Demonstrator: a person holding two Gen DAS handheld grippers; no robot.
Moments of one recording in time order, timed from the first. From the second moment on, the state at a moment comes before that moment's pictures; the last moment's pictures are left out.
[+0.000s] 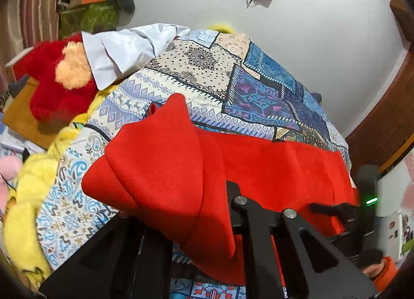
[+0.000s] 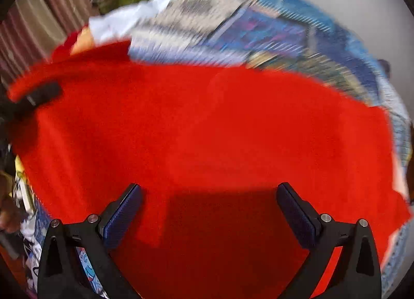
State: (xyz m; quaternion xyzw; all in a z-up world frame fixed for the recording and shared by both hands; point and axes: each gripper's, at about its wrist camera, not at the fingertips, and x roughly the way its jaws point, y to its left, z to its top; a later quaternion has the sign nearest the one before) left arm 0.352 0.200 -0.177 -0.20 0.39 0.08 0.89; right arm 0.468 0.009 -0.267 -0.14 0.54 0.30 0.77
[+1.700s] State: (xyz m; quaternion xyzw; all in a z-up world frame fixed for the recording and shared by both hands) left arm 0.319 -0.012 -0.135 0.04 0.44 -0.06 0.89; right arm 0.409 -0.265 -0.155 0.06 0.49 0.22 0.84
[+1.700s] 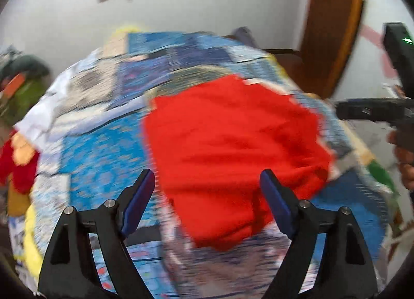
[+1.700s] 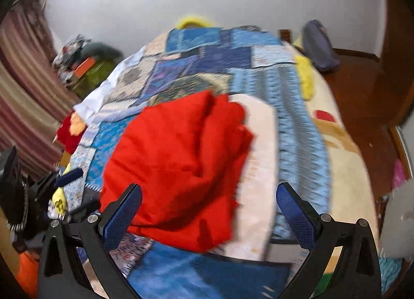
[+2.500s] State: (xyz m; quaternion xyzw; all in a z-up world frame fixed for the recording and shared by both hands) left arm 0.322 0.043 -0.156 -0.05 0.44 -0.05 0.89; right arm 0.413 -0.205 -0.125 0.05 0.45 0.24 0.86
